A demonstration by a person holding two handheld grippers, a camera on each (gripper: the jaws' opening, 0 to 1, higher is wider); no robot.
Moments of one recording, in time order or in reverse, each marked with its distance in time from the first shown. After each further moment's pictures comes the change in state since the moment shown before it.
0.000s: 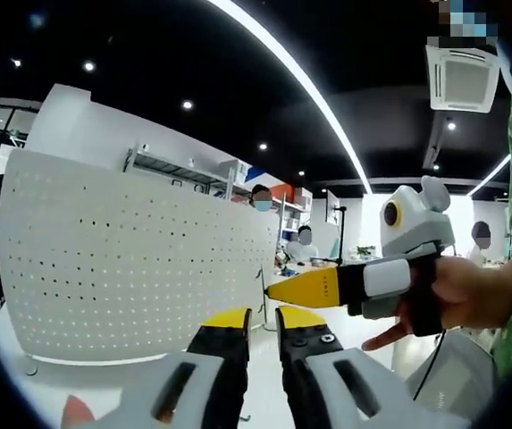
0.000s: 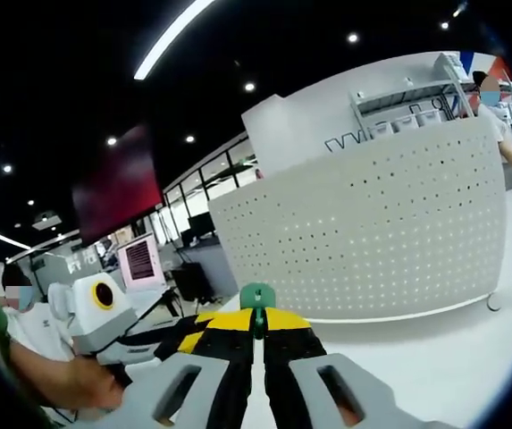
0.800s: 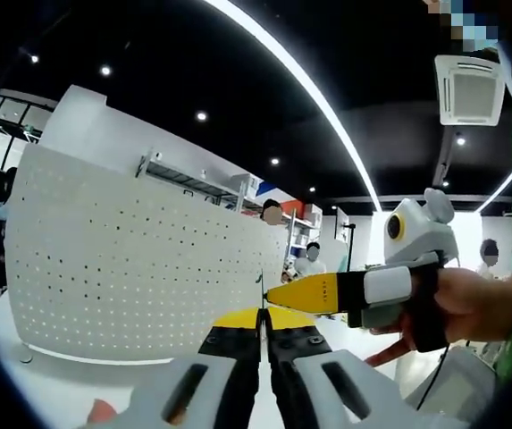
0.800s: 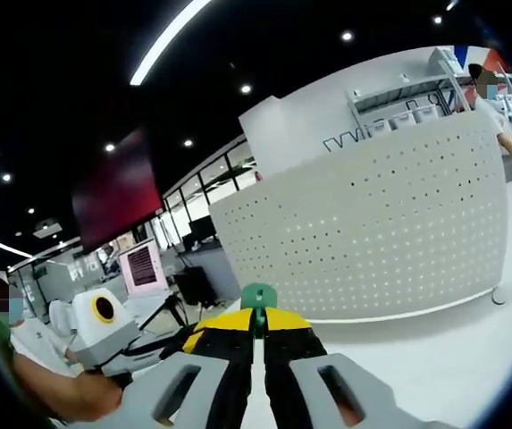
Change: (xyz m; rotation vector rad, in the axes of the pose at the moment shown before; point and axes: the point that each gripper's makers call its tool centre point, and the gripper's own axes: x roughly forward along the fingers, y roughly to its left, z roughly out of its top) left arm -0.003 0.002 0.008 -0.047 -0.088 0.048; right arm 0.004 0.005 0.002 0.031 -0.008 0.008
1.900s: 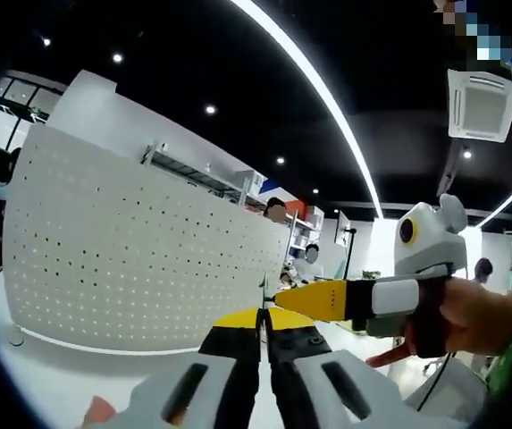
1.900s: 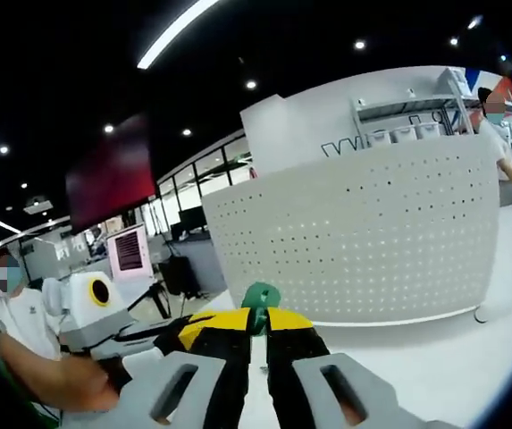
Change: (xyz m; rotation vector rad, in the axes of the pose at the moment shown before) left arm 0.005 0.004 -0.004 -0.085 0.006 0.003; right arm 0.000 -0.008 -0.003 -0.088 0.017 -0.056
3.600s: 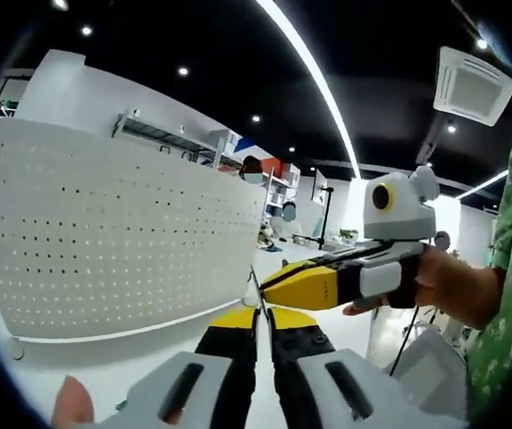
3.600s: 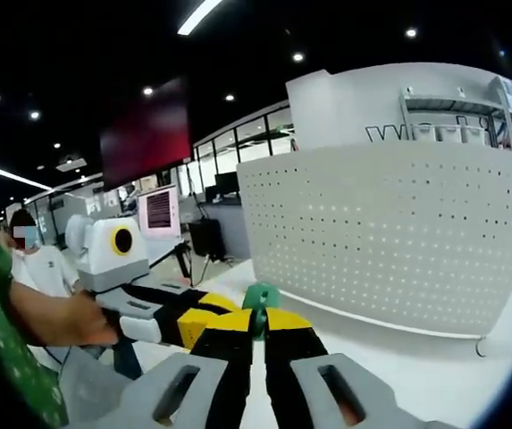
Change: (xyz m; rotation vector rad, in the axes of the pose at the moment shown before) left arm -0.005 -0.016 -0.015 0.051 0.215 -0.112; right arm -0.010 0.009 -0.011 -0.146 0.155 0.176
